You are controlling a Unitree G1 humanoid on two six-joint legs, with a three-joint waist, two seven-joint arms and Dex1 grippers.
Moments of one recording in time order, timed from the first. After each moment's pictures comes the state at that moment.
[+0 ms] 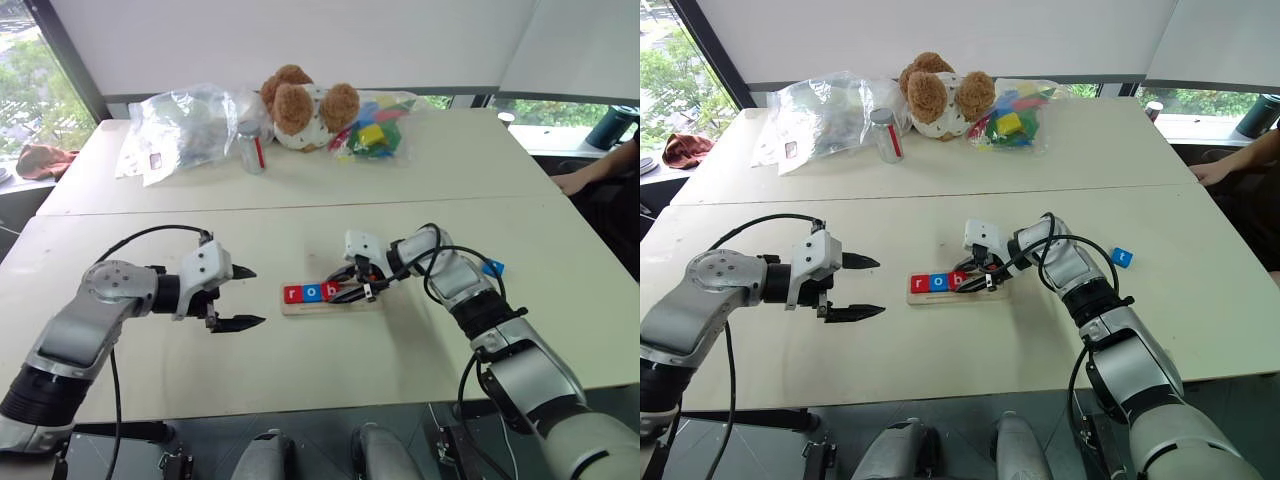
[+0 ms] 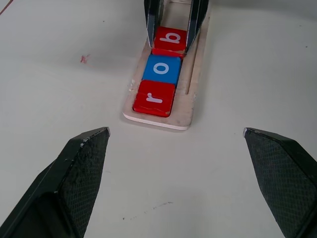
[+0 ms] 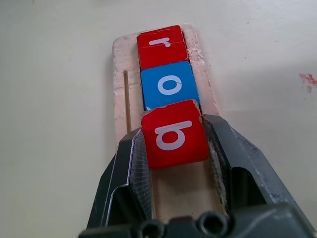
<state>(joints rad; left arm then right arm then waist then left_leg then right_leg) -0.33 0.86 -0.07 -0.20 -0.33 0.44 -1.15 -0.85 -0.41 0.38 0.54 -0.04 0.10 1.33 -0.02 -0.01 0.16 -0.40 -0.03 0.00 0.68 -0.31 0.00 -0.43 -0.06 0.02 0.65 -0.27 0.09</state>
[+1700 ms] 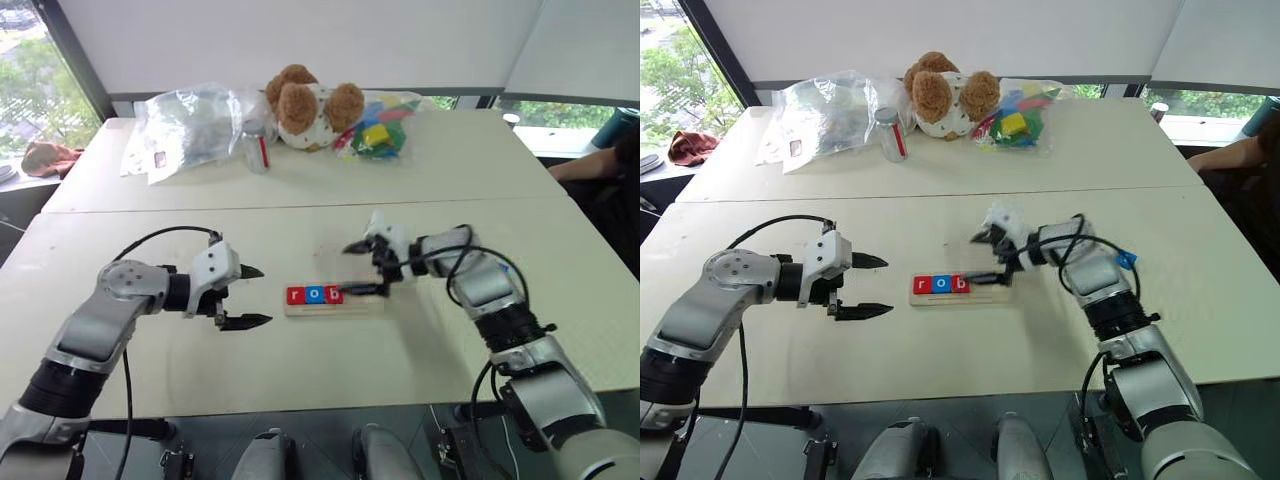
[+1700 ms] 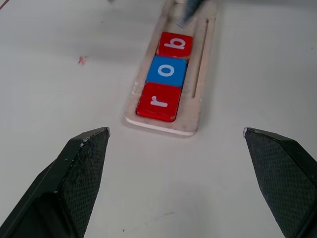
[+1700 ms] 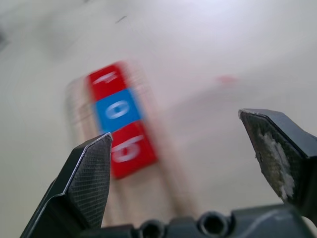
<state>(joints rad) -0.38 0.80 -0.10 -0.17 -0.32 0.42 -1.18 -0.74 -0.49 0.14 0.19 0.07 0.51 1.04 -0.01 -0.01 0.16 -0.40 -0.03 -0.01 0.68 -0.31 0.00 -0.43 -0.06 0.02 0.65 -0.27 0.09</state>
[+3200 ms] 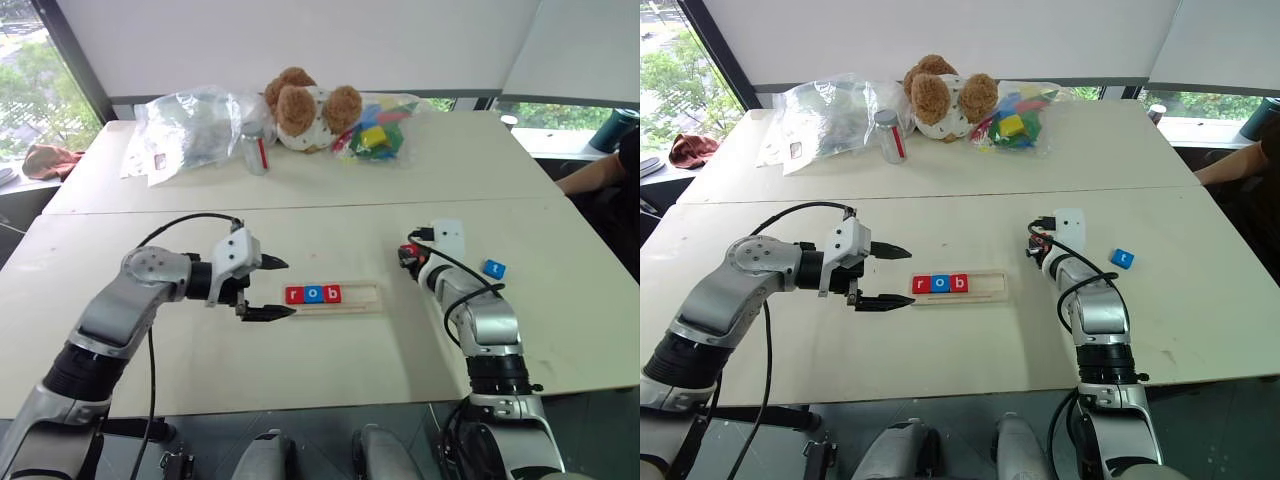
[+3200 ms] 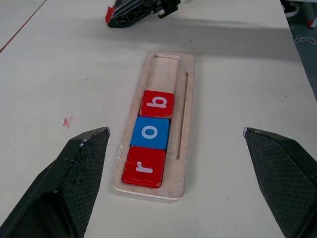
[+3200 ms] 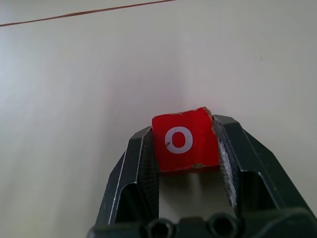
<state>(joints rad) -0.48 0.75 -0.17 -0.16 -0.36 0.45 -1.16 -0.44 -0.22 -0.12 -0.05 0.04 0.81 0.16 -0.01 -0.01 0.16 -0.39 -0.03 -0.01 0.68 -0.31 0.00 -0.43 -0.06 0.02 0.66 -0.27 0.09</state>
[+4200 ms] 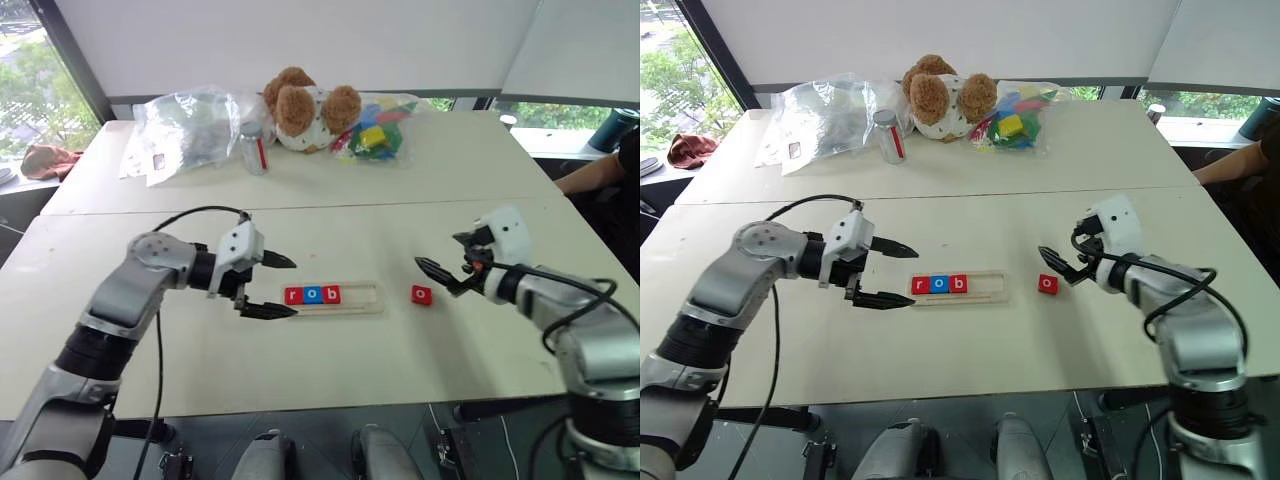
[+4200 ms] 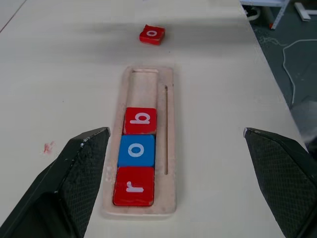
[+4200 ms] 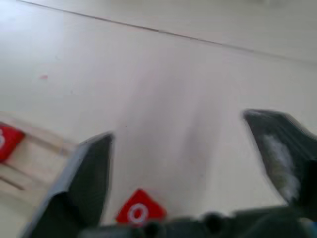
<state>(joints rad) -0.56 0.75 -0.18 -0.08 -0.36 0.40 -1.33 -0.29 -0.72 -0.16 -0.37 0.26 0.81 0.77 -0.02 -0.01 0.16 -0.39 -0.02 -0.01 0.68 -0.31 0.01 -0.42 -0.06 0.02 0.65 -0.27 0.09</state>
